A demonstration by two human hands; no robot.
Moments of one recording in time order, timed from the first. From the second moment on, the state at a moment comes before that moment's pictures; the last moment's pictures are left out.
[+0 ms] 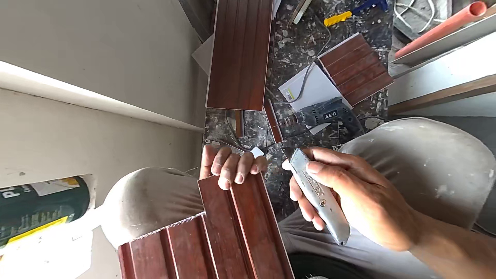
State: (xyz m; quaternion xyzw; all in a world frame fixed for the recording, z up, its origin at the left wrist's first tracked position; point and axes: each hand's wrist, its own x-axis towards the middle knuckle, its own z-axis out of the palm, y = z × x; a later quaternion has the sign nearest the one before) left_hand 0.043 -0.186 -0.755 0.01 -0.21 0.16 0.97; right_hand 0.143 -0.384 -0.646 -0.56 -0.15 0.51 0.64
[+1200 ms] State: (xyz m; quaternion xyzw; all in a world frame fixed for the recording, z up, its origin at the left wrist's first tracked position) left_hand 0.051 -0.234 -0.693 0.40 0.27 0.14 0.86; right_hand 0.150 -0.391 -0.645 -0.66 -0.34 0.40 0.53
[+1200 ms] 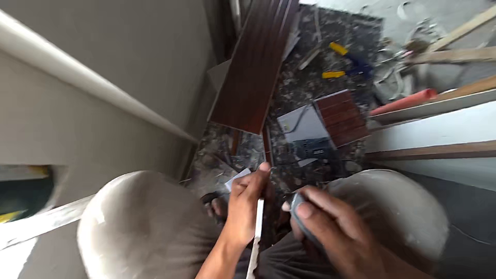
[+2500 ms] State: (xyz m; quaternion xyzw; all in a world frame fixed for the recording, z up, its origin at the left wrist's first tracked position) left_hand 0.049 -0.252 -0.716 0.36 0.33 0.08 0.87; right_hand 0.118 -0.387 -0.646 -0.80 -0.50 0.27 0.21
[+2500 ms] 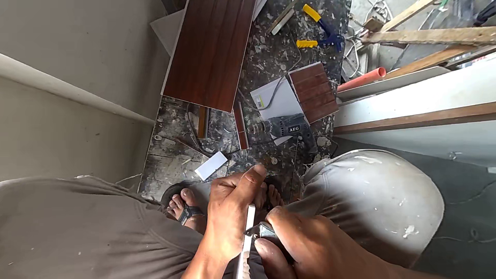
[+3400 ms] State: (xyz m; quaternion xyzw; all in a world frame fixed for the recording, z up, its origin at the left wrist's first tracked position) left_hand 0.064 -0.250 -0.704 0.41 0.33 0.11 0.84; right_hand 0.158 -0.386 -0.647 -0.77 -0.42 0.28 0.38
